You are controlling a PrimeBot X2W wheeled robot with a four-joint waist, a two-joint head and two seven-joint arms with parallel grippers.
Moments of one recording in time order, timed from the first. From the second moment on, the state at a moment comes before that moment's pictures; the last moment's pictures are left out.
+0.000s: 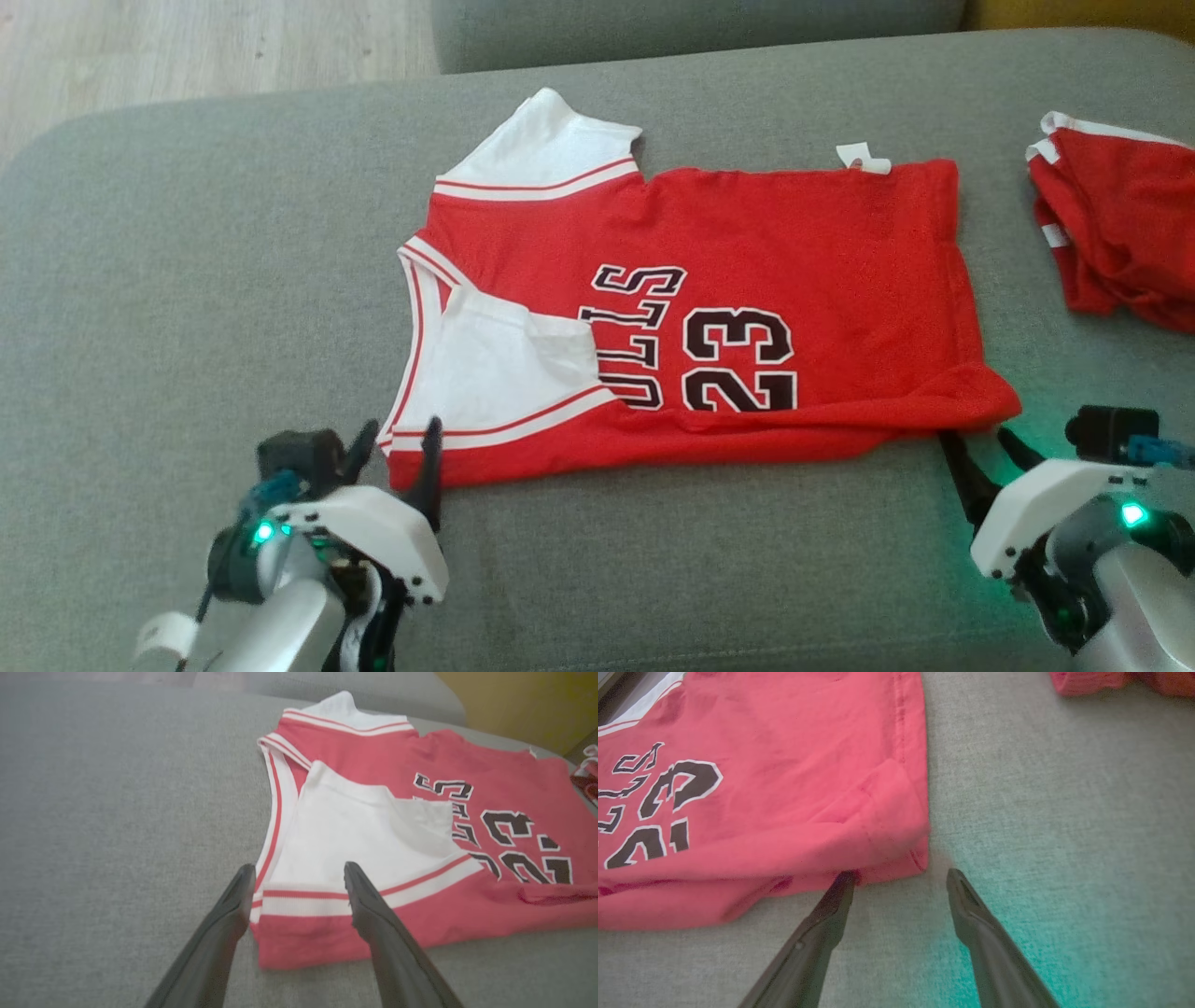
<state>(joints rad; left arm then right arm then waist) -0.19 0.28 -0.58 0.30 -0.63 0.25 -0.11 -0.20 -0.29 0.17 0.60 0.52 0.12 0.17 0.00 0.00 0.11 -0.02</state>
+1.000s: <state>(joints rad) -0.25 0.30 -0.61 0.34 -0.72 0.26 0.15 -0.30 -0.34 0.36 0.66 0.64 0.12 0.08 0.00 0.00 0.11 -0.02</state>
